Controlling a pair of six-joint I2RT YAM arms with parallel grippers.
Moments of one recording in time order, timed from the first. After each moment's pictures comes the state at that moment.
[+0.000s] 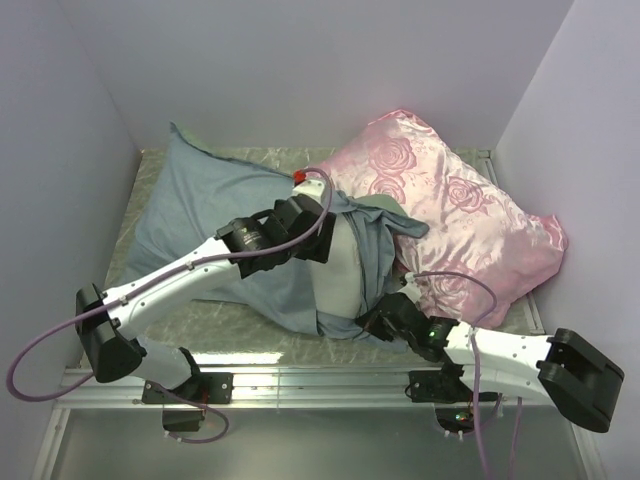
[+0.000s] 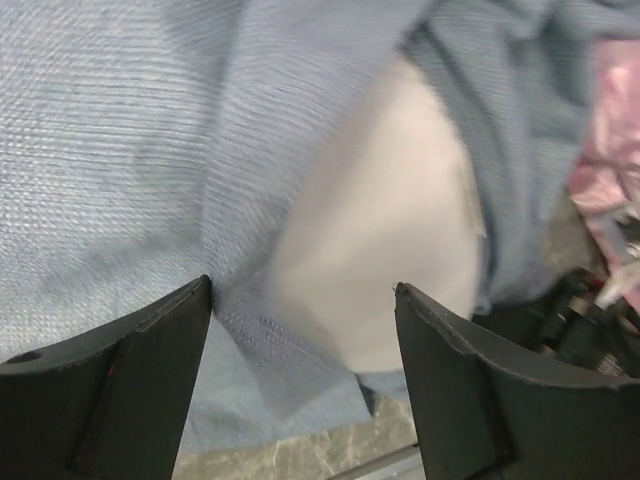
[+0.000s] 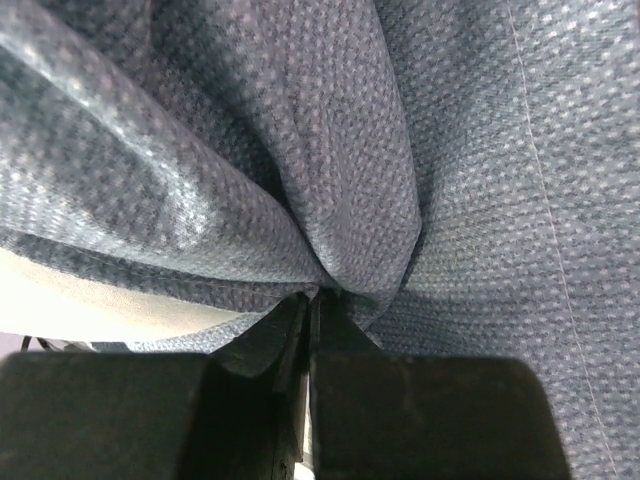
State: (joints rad) left arm -0.92 1.42 1.37 -0.70 -0.39 -0.49; right arm 0.93 1.00 0.19 0.03 0.24 1.30
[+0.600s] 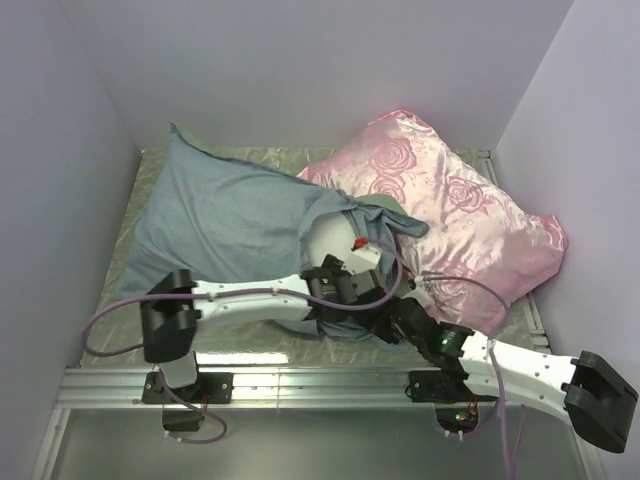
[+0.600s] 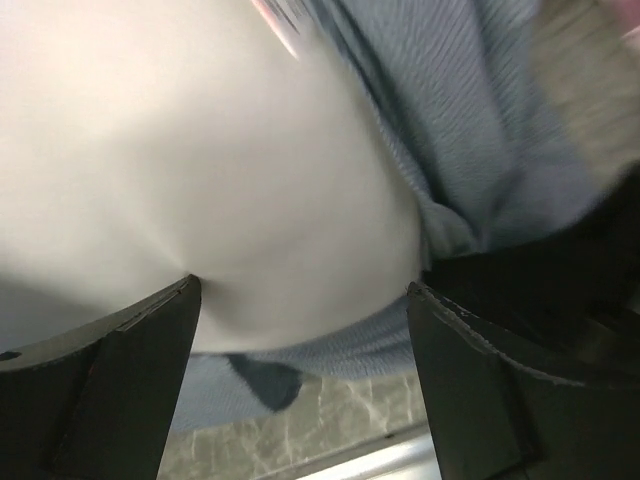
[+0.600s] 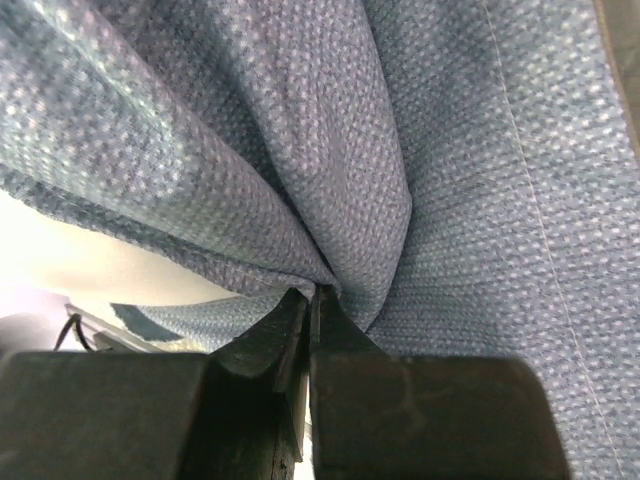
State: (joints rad) left arm -1.27 1.68 1.36 -0.69 -0.58 -0.65; right arm 0.94 0.80 0.15 -0.07 0.25 1.32
